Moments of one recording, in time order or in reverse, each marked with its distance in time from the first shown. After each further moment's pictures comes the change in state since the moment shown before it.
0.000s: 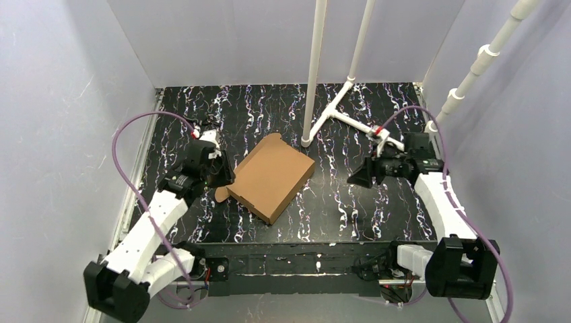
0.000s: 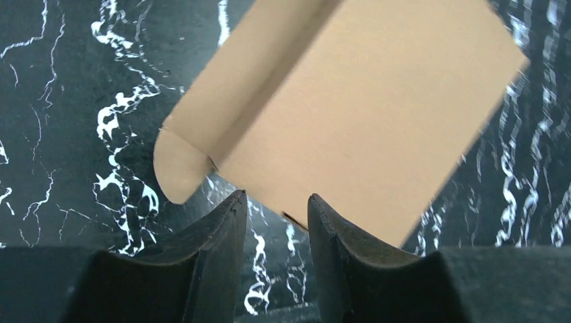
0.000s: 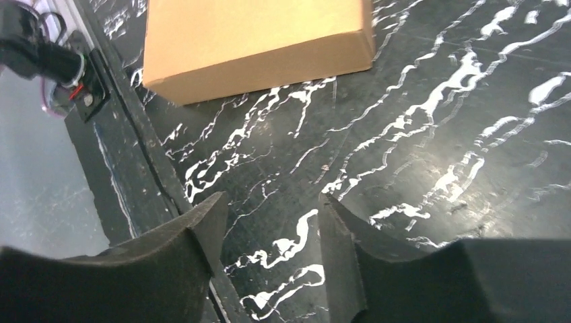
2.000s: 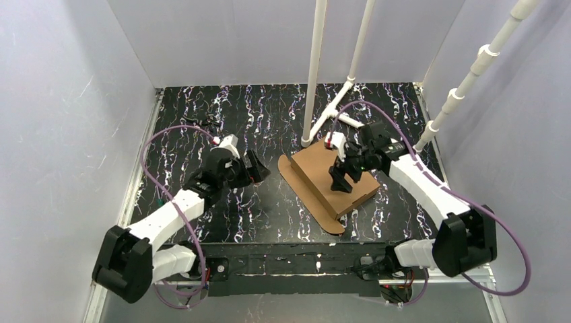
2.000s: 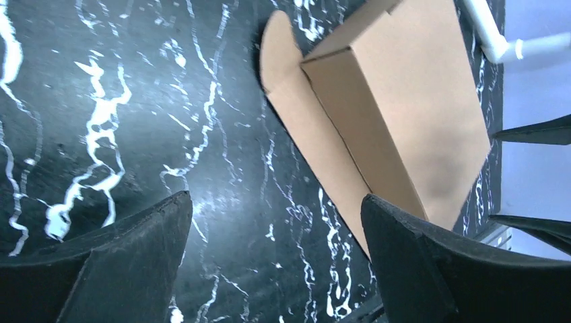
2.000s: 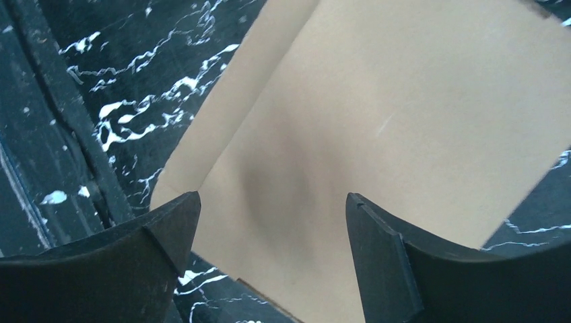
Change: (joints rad) left arm -0.085 0.185 -0.277 0.638 0.199 -0.270; right arm 0.453 0.149 0.152 -0.093 0.443 -0.269
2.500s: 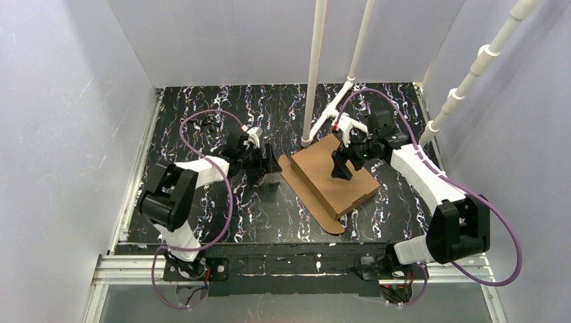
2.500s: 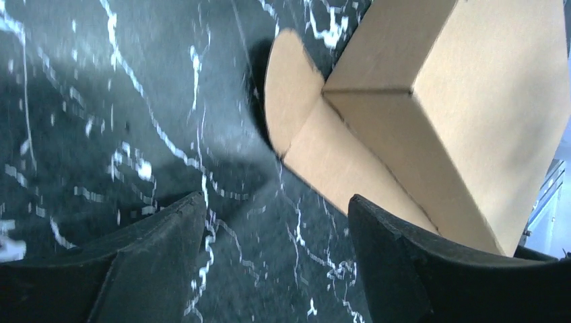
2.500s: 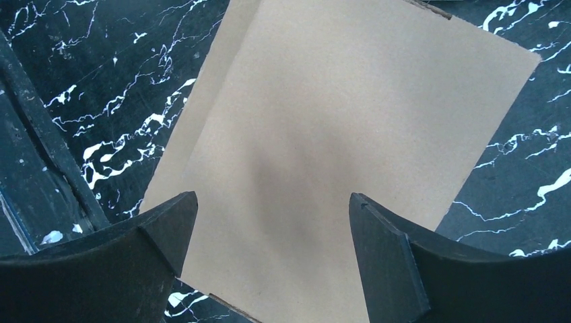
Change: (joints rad) left arm 0.113 0.550 0.237 0.111 0.265 0.235; right arm -0.064 0.114 0.121 0.047 -0.009 0.095
